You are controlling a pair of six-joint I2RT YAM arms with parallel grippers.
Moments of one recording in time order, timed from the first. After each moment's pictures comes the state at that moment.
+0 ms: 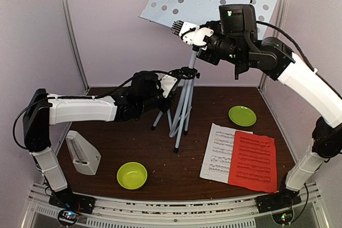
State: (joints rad) left arm -0.89 1.78 1.31 0.15 -0.24 0.29; right arm 1.00 1.62 2.00 -0.54 0.62 -0.95
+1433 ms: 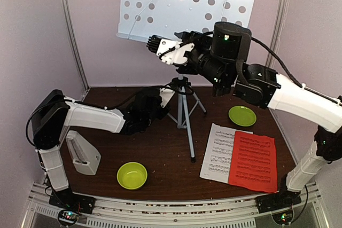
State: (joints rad) left arm -0.90 1.87 1.17 0.44 -0.57 0.45; right arm 1.14 1.59 1.71 -0.03 0.61 -1.21
